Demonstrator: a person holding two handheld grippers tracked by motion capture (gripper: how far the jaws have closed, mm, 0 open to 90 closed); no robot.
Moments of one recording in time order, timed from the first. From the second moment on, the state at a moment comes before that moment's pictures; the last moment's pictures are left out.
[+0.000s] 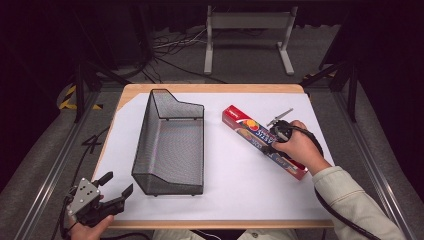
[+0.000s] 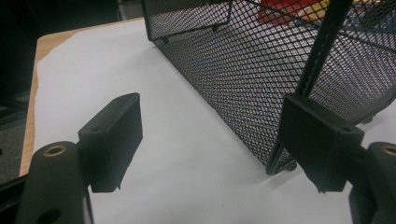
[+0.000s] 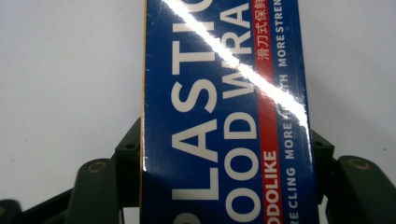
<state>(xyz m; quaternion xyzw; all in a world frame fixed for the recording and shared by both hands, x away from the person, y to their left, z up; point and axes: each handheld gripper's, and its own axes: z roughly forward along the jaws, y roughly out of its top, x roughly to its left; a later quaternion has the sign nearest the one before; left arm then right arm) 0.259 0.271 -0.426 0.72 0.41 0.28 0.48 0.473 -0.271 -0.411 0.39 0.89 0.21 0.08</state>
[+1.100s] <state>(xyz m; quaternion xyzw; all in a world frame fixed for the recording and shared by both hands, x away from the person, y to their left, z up) 0.259 0.271 -0.425 0.72 0.41 0.28 0.48 0.432 -0.272 -0.333 0.42 0.87 0.25 0.10</state>
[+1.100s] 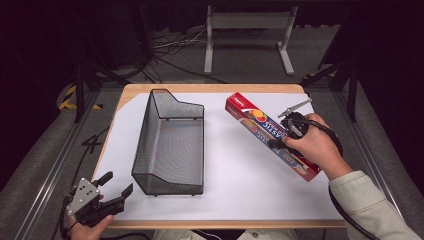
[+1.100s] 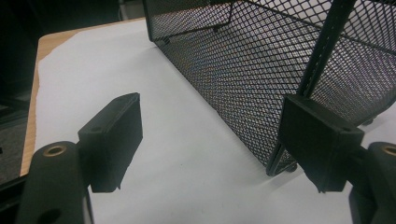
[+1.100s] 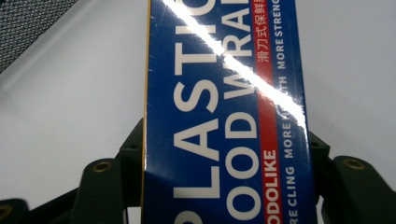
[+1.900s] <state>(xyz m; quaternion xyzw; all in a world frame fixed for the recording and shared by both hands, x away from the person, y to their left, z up) 0.259 0.272 -0.426 0.72 0.41 0.28 0.48 0.409 -0.194 -0.286 0.41 0.87 0.27 0.08</state>
